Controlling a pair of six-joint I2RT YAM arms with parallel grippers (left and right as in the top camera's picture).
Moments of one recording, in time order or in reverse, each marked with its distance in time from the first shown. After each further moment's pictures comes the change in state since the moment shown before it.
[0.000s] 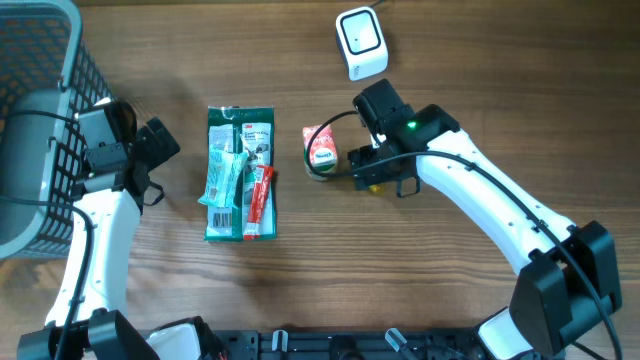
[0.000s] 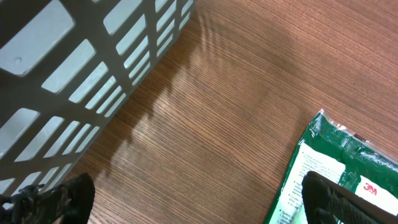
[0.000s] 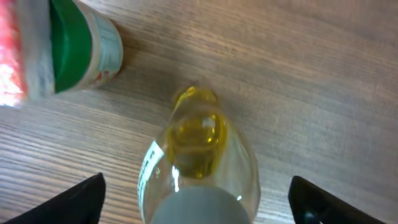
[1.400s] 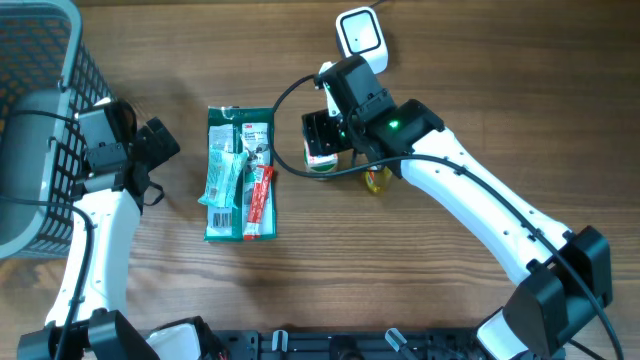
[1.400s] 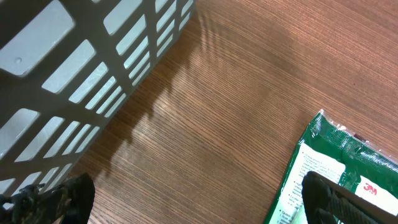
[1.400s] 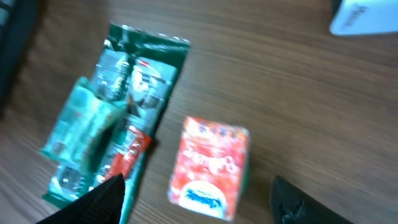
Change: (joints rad) left arm 0.000 0.000 0.000 0.000 0.000 0.000; right arm 0.091 0.019 0.149 0.241 -0.109 0.062
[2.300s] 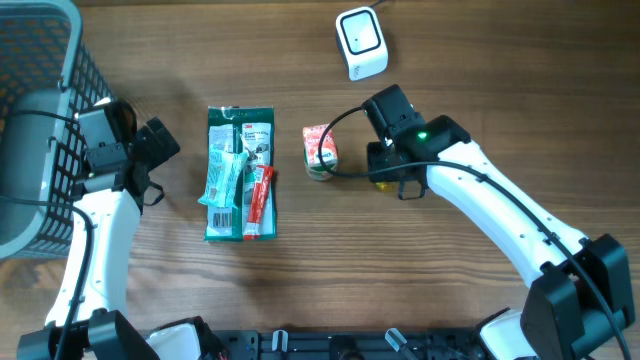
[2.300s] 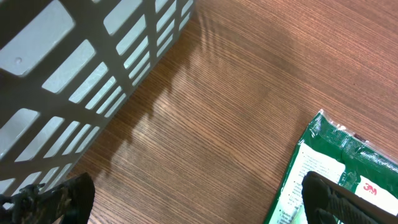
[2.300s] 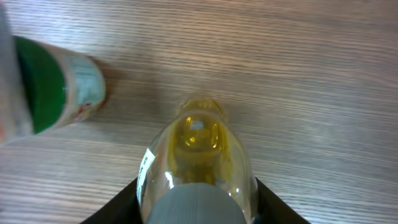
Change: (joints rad) left arm 0.000 0.000 0.000 0.000 0.000 0.000; right arm -0.109 -0.084 -0.236 -0.159 0.175 0.101
